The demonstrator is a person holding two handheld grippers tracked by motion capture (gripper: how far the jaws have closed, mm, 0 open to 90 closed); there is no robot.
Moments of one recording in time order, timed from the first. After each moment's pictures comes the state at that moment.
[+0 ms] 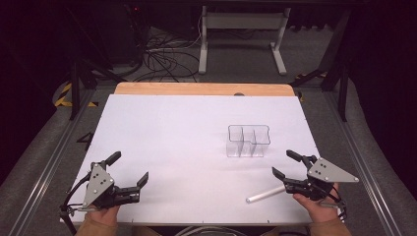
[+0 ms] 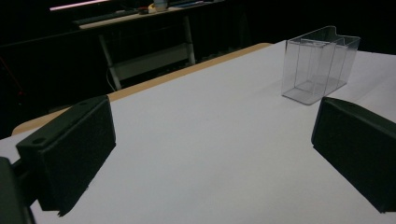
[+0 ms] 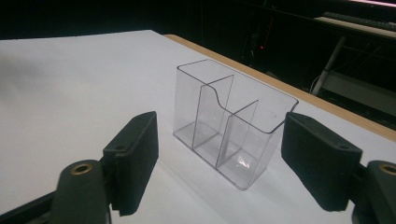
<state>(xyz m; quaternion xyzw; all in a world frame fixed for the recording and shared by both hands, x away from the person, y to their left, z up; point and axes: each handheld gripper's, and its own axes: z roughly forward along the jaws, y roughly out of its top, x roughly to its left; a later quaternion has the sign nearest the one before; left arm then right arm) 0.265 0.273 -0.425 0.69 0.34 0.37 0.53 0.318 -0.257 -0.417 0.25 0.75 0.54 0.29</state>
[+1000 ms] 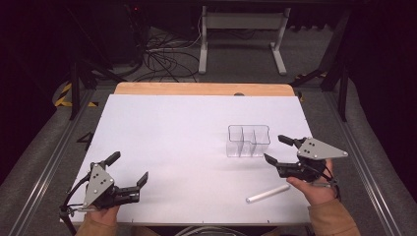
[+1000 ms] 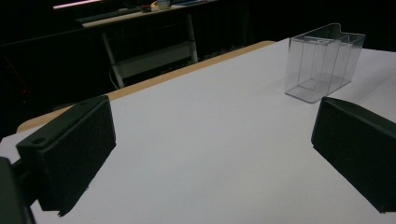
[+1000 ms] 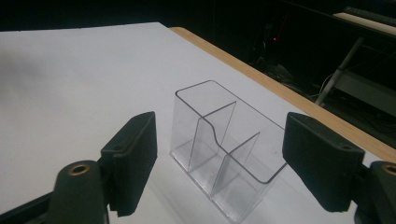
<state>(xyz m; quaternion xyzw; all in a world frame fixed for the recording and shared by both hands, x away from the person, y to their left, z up) 0.265 0.273 -0.425 0.69 0.34 0.37 0.52 0.349 -0.233 -0.377 0.22 0.78 0.51 0.28</state>
